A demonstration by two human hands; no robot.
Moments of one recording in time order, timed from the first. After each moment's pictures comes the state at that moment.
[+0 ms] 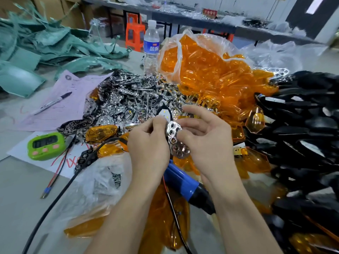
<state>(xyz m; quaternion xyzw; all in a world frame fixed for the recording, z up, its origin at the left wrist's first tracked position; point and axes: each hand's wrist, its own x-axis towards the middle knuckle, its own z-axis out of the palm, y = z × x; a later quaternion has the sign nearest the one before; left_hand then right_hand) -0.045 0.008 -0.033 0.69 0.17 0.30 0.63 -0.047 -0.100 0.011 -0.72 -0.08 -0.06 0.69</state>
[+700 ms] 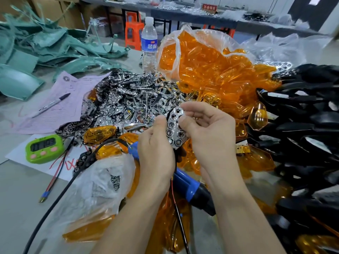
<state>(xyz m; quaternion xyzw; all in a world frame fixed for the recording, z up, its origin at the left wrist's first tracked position) -0.049 -0.008 -0.030 0.60 0.17 0.20 0.76 -0.032 -0.099 0.008 -0.73 -0.08 -0.14 0.67</state>
